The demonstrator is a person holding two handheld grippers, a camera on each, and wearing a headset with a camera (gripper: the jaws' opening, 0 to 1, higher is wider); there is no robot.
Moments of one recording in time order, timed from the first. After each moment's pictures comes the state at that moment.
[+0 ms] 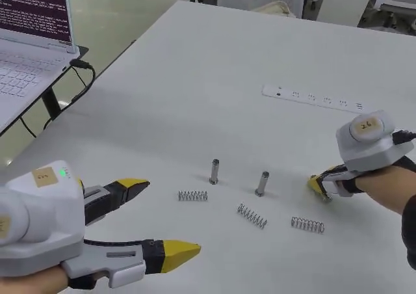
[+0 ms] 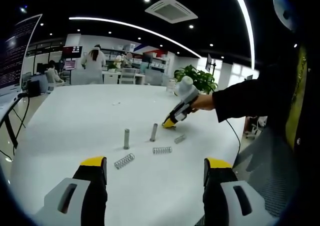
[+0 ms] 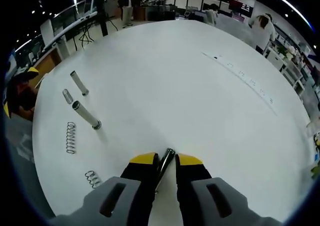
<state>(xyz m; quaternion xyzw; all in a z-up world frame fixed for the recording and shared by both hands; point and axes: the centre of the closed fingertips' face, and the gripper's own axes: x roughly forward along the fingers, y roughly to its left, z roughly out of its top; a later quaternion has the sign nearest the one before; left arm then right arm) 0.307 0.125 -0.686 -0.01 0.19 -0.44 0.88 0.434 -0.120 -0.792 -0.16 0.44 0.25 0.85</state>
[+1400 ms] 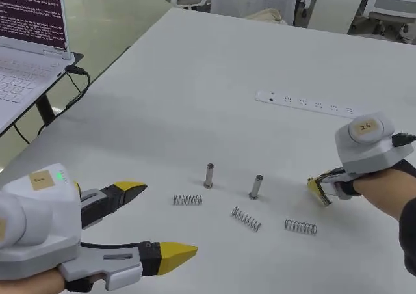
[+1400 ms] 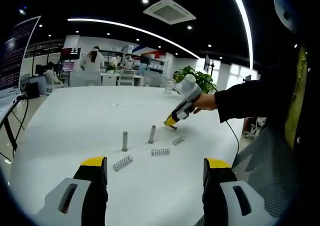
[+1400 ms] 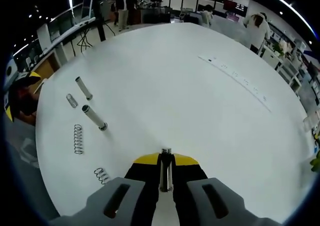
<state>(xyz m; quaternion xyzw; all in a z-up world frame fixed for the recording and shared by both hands) 0.304 0.125 -0.683 0.00 0.18 -0.45 0.87 0.421 -0.122 -0.774 -0.14 0.44 0.23 0.86</state>
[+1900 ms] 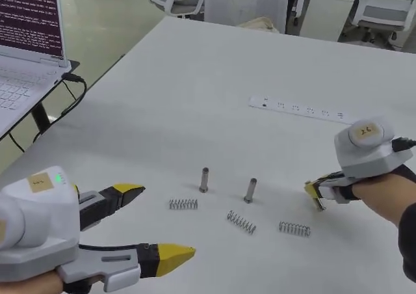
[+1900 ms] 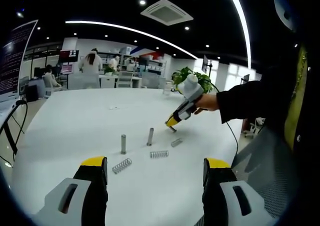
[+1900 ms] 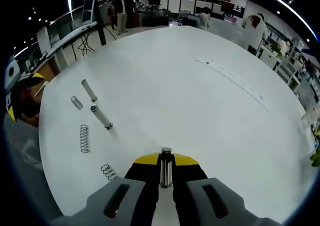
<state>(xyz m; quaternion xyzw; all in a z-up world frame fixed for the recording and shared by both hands) 0.302 0.122 -0.677 0.00 0.18 -0.45 0.87 0.412 -0.124 -0.764 -0.13 0.43 0.23 0.86</state>
